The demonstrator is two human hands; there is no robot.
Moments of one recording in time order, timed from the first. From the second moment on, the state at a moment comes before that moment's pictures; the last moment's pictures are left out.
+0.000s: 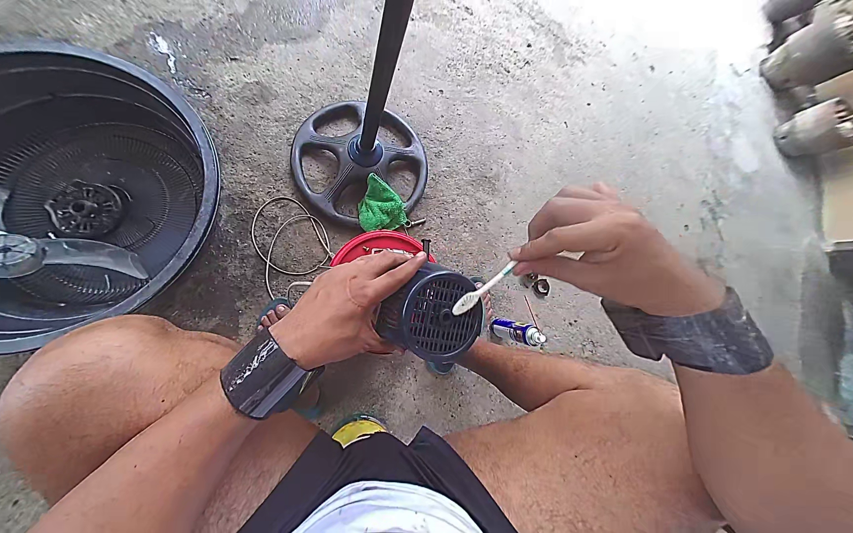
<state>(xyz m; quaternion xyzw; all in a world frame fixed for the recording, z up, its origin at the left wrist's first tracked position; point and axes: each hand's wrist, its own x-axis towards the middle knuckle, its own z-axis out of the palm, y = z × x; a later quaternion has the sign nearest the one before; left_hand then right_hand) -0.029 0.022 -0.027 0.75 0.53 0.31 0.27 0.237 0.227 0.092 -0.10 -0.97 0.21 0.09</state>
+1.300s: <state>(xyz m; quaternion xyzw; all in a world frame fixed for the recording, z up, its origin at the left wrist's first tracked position) -0.021 0.022 -0.027 0.74 0.54 0.29 0.28 0.177 0.187 0.104 -0.04 -0.99 0.10 0.04</state>
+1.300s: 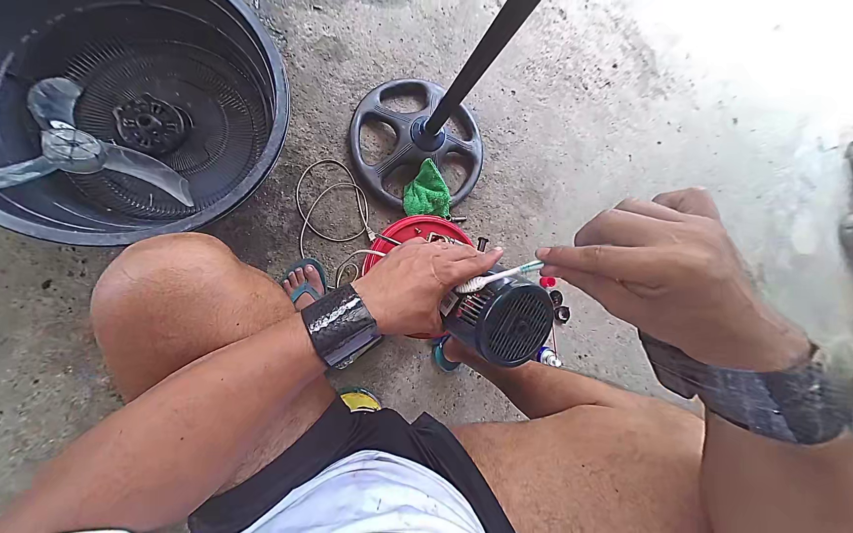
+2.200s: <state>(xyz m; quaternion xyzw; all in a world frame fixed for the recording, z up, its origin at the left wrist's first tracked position) -0.016 0.024 -0.026 0.74 0.54 0.27 0.28 0.188 0.192 0.141 -0.08 -1.00 0.04 0.03</state>
